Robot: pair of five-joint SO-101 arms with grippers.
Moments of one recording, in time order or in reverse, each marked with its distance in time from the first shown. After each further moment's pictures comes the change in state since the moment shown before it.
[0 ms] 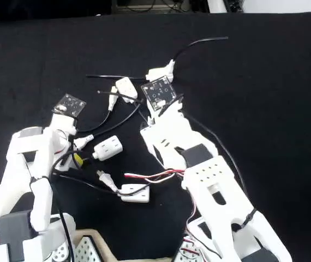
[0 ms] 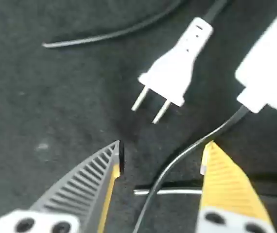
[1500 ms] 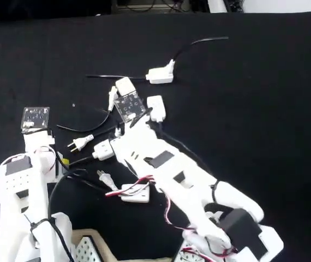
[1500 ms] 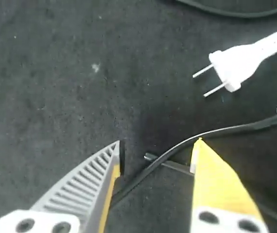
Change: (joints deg) left arm -8.5 -26.0 17.7 -0.7 19.2; right arm -13.3 23.7 2.5 -28.0 -12.0
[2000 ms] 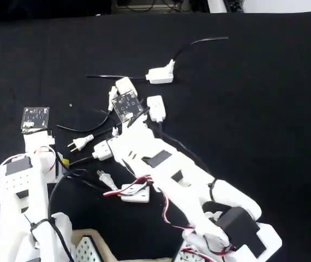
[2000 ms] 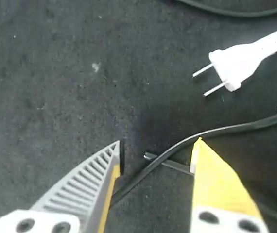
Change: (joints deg) left arm 0.0 0.0 0.4 0.0 0.0; right arm -0.6 0.8 -1.0 -1.8 0.0
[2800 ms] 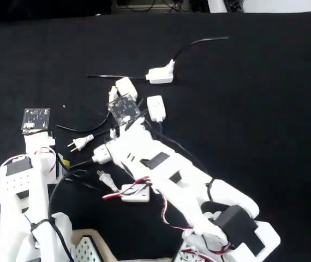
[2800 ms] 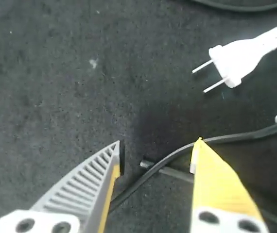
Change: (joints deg) left arm 0.0 -0.2 0.3 0.0 0.0; right arm -1.9 2.1 -0.5 1.5 1.2
